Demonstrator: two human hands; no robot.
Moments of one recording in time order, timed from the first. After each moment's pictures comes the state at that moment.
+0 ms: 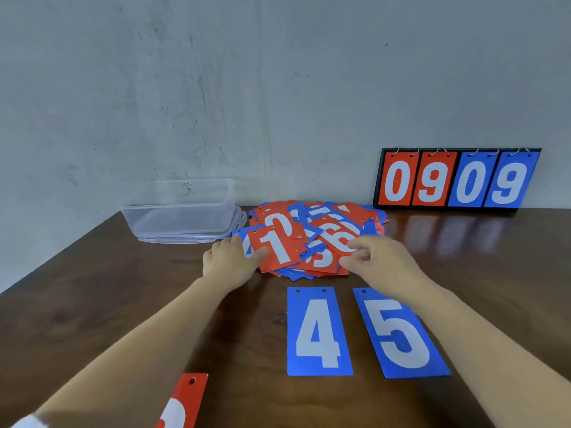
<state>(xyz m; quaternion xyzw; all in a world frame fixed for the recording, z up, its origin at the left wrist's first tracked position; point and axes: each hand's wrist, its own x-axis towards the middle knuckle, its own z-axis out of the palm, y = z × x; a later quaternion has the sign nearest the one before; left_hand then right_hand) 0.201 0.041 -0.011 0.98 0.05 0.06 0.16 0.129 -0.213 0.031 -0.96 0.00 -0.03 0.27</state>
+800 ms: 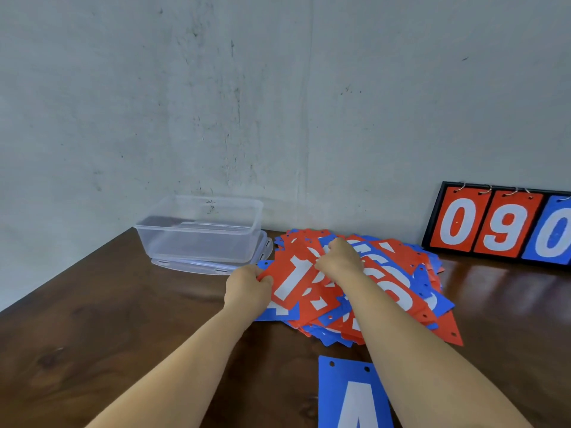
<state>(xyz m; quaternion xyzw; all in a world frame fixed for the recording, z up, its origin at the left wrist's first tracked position) 0.250 0.050 -0.017 0.90 0.15 0.06 0.40 0.327 -0.110 -0.001 -0.95 0.09 -0.03 0.30</state>
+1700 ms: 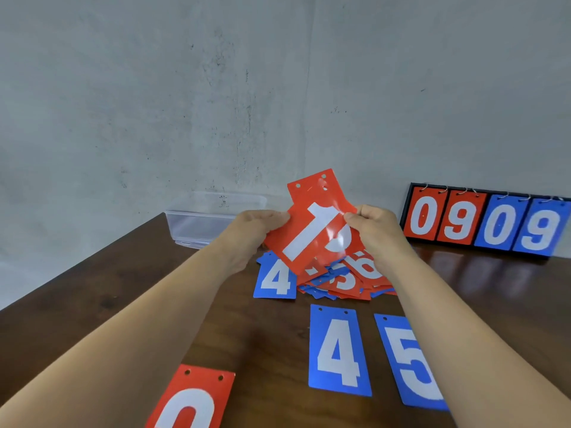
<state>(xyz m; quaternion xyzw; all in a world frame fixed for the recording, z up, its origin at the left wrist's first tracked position) 0.154 0.055 0.083 0.72 -0.05 0.00 0.69 0.153 -0.151 0.100 -0.80 -0.01 -0.10 0.60</state>
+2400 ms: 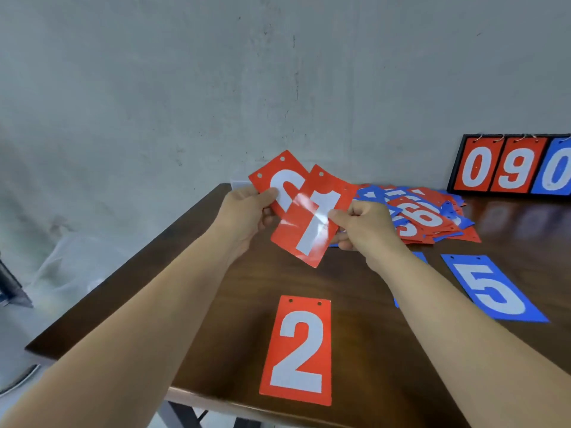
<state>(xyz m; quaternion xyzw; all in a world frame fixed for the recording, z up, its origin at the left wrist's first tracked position) 0.073 0.172 0.069 0.68 0.01 0.09 0.73 0.060 -0.015 0.060 -0.79 0.01 -0.07 0.61</state>
